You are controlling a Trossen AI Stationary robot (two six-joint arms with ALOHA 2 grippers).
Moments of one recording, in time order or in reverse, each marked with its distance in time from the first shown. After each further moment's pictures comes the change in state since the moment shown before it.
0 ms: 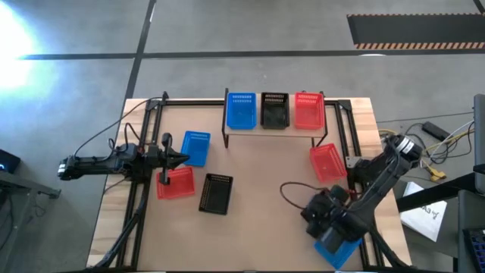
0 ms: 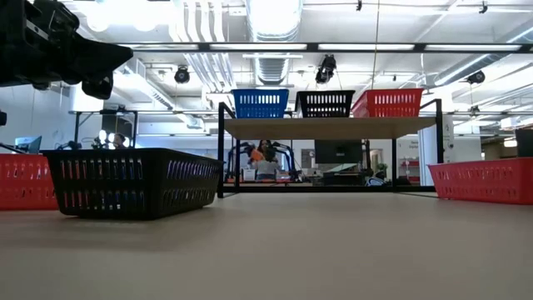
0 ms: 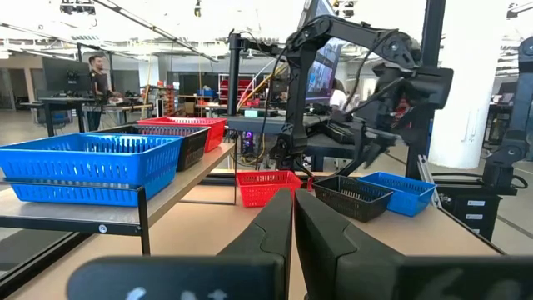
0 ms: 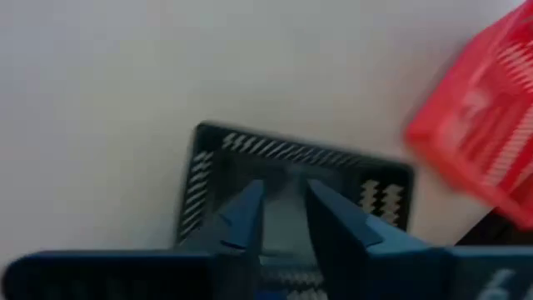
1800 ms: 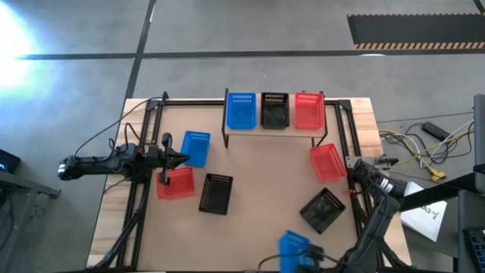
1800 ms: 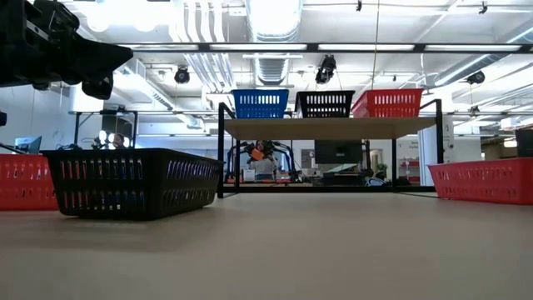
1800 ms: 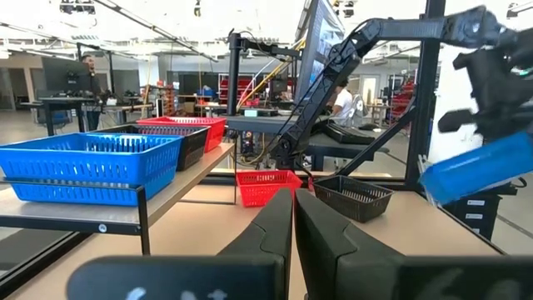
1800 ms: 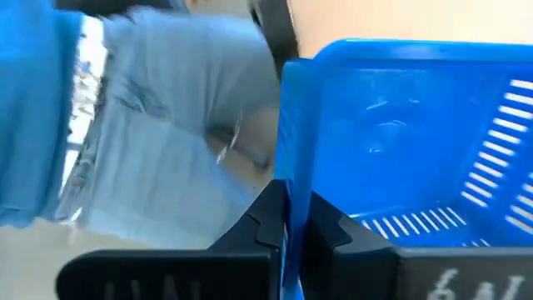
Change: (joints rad) left arm 0.000 0.000 0.000 0.000 0.000 0.000; right arm 0.120 0.451 0.737 0.228 0.008 -0.403
